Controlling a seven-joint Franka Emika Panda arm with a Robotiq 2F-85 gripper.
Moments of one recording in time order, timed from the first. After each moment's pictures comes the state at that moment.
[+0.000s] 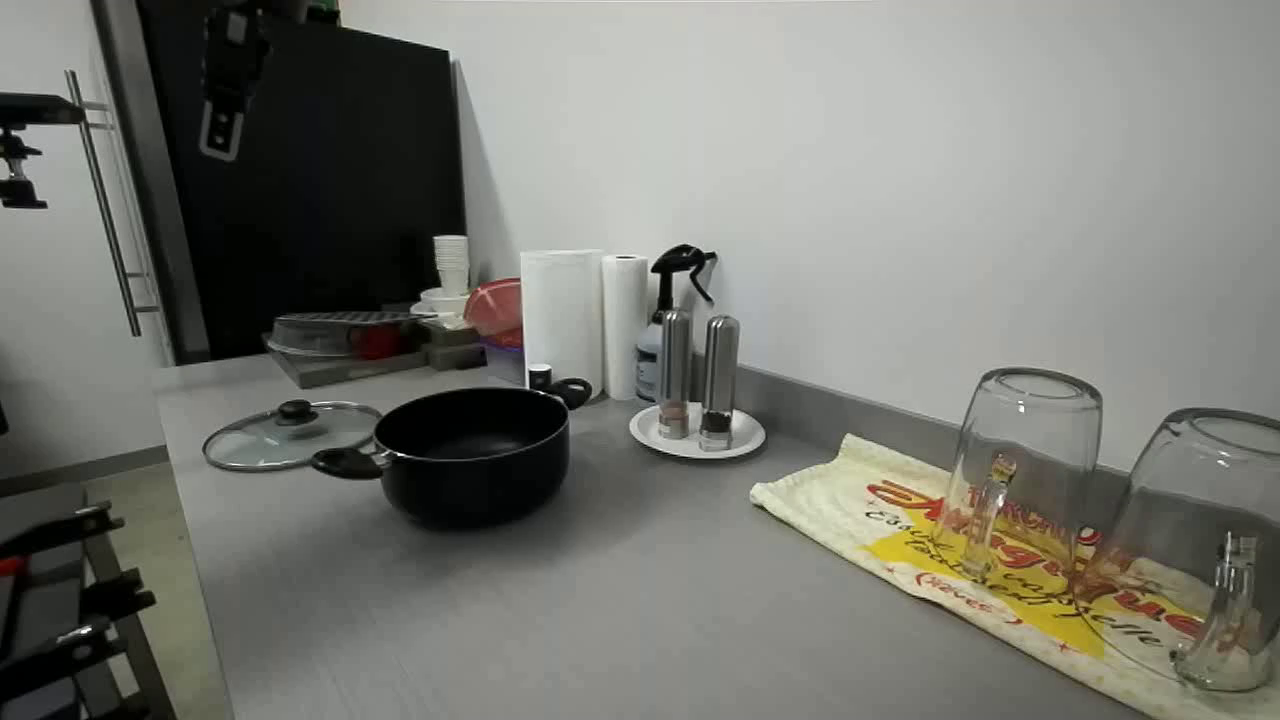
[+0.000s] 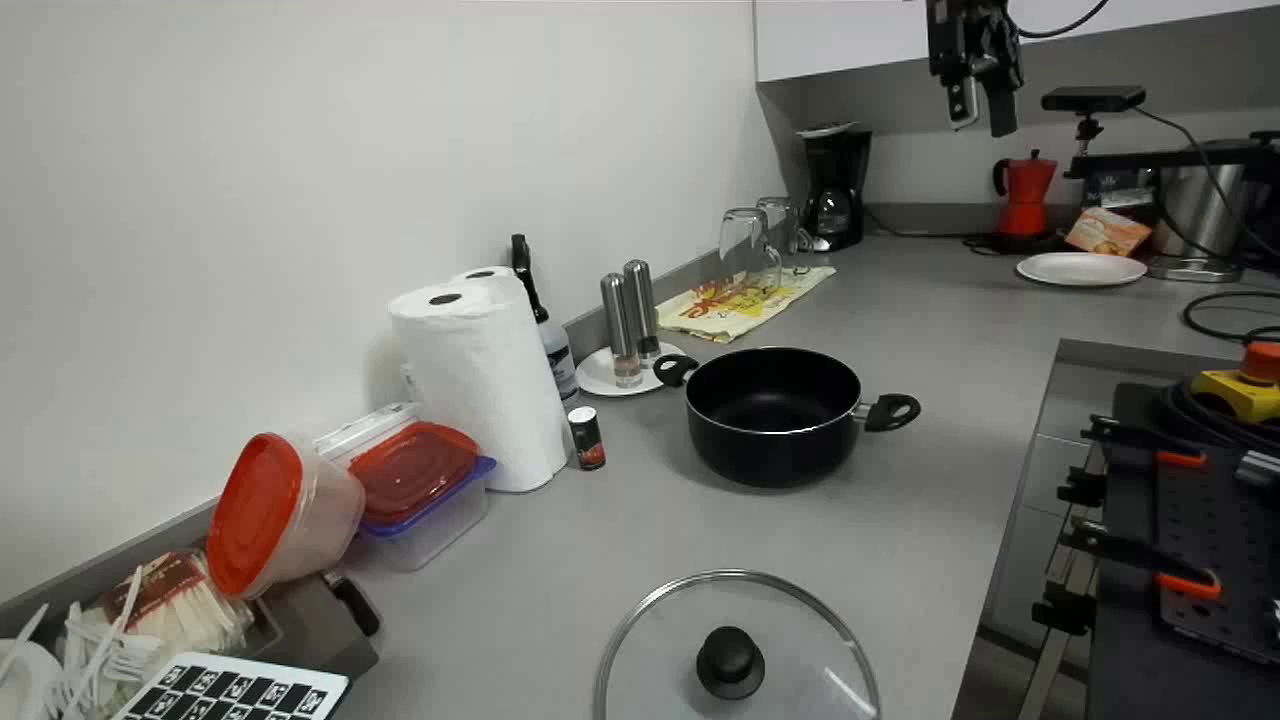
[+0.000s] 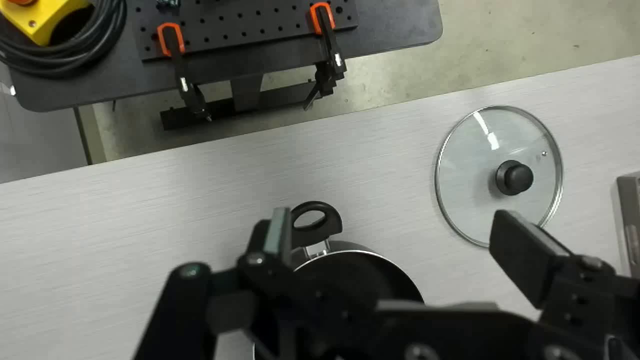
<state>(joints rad) -0.03 -0.41 -0.14 -2.29 0.13 1.59 0.04</state>
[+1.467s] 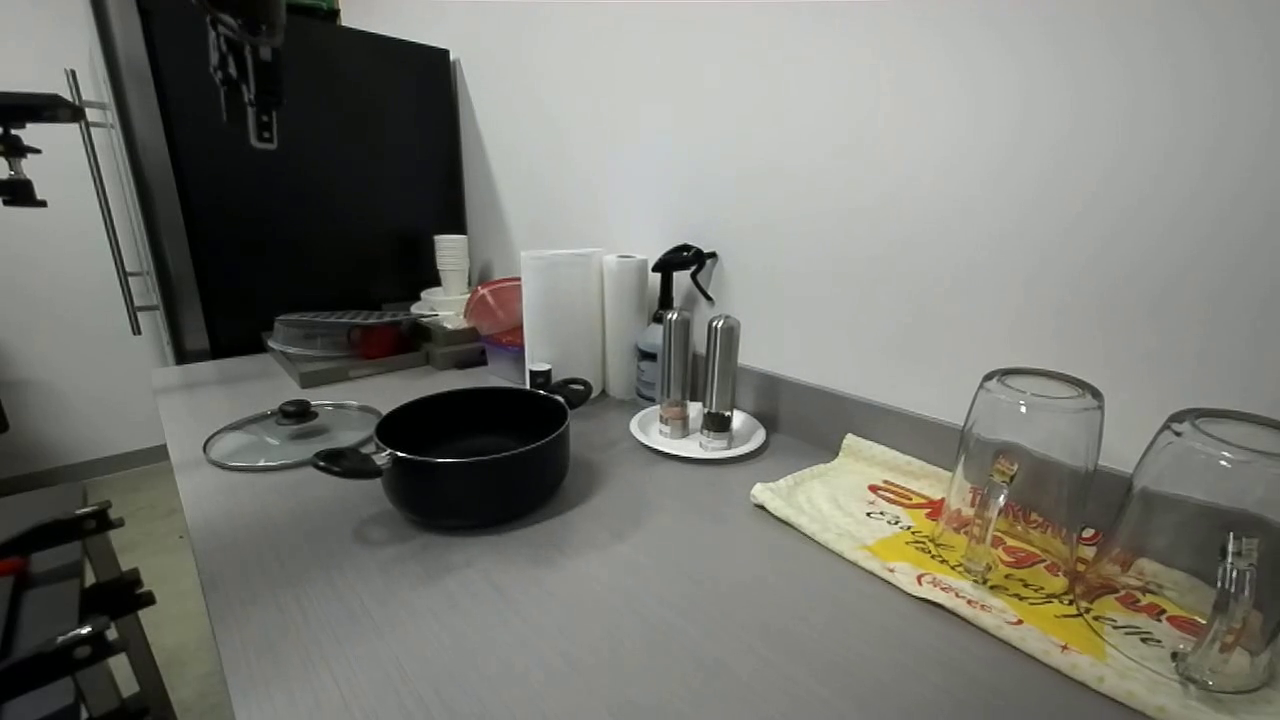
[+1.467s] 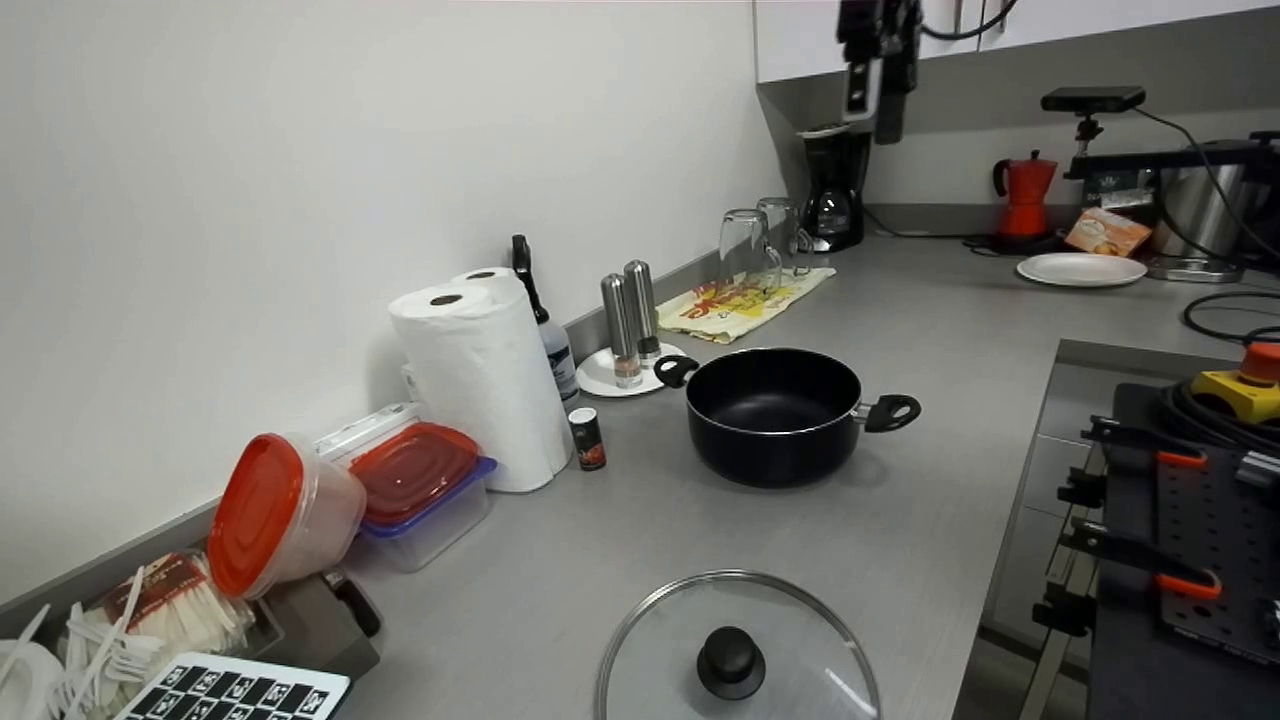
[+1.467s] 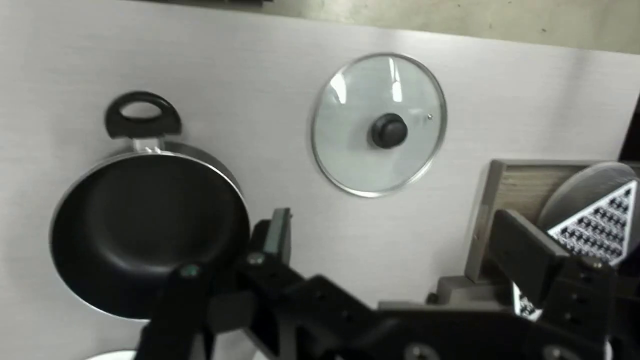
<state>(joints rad) 0.12 -0.44 0.09 -2.31 0.31 1.89 0.03</state>
